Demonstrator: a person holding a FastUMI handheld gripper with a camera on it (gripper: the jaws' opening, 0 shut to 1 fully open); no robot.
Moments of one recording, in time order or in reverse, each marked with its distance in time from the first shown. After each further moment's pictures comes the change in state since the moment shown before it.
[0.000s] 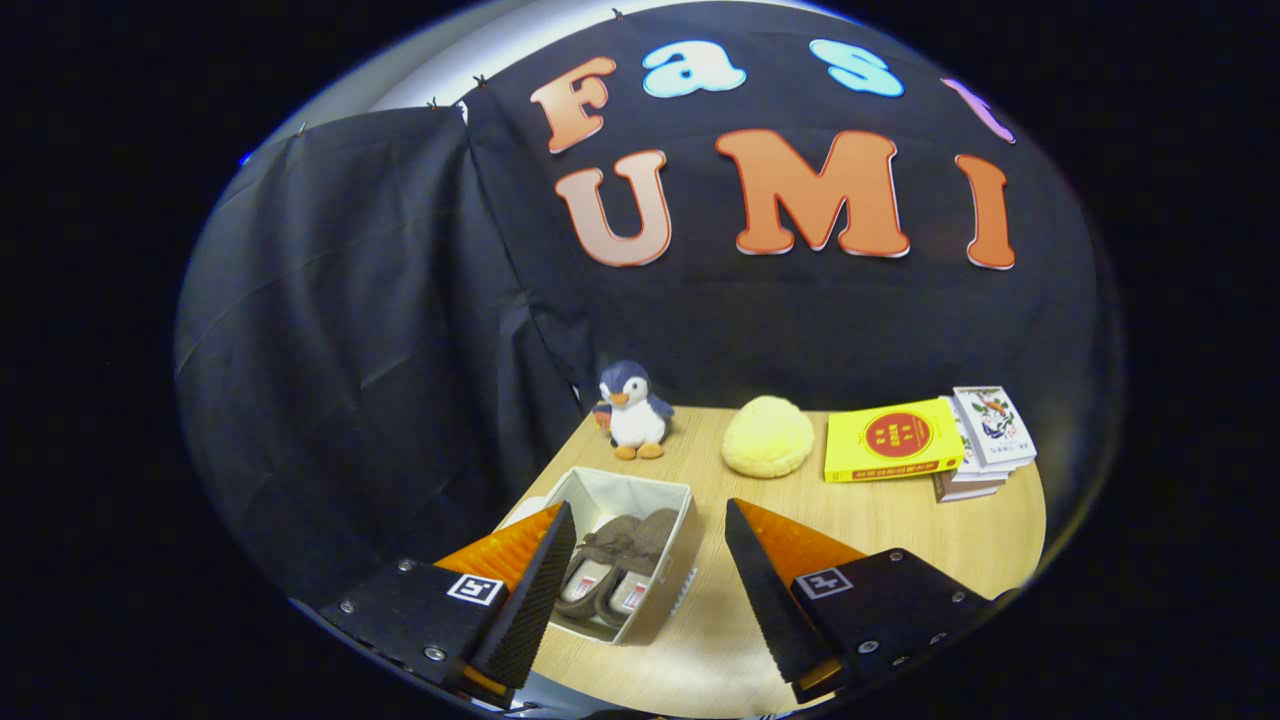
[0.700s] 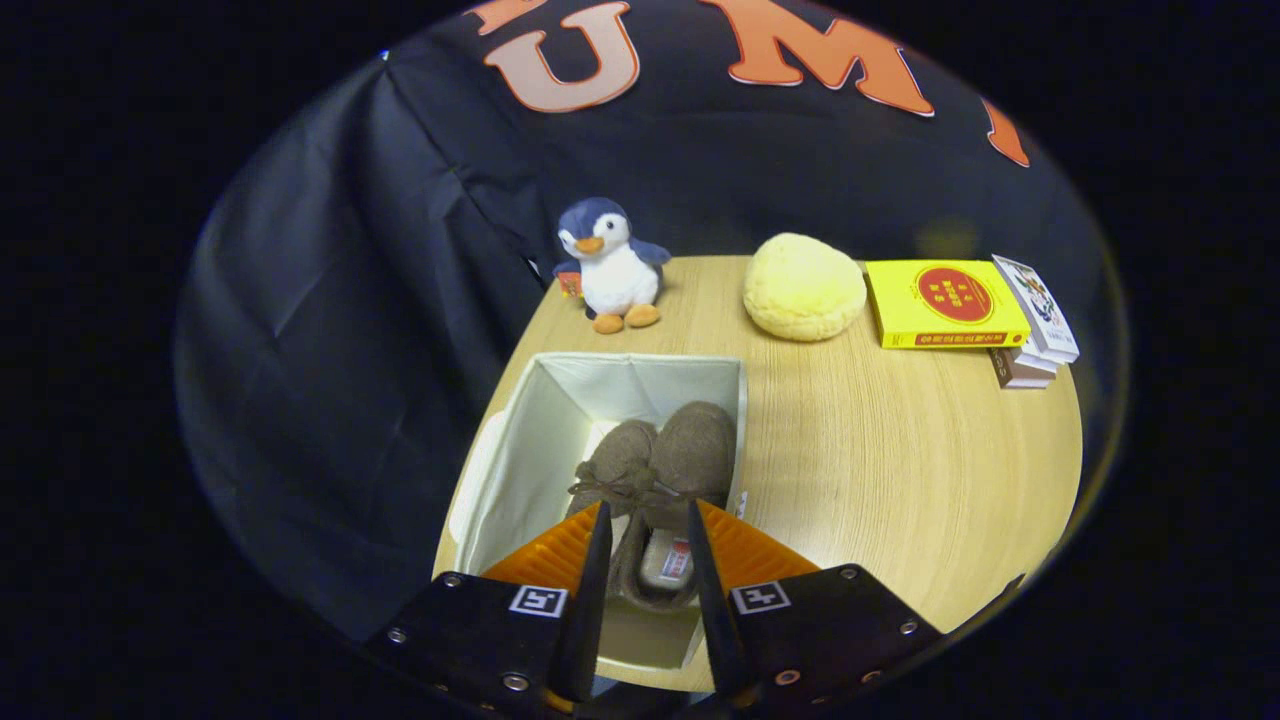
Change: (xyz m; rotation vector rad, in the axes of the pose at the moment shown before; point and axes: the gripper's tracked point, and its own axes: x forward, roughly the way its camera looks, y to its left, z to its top) arm 0.125 0.060 -0.123 0.118 0.423 -0.053
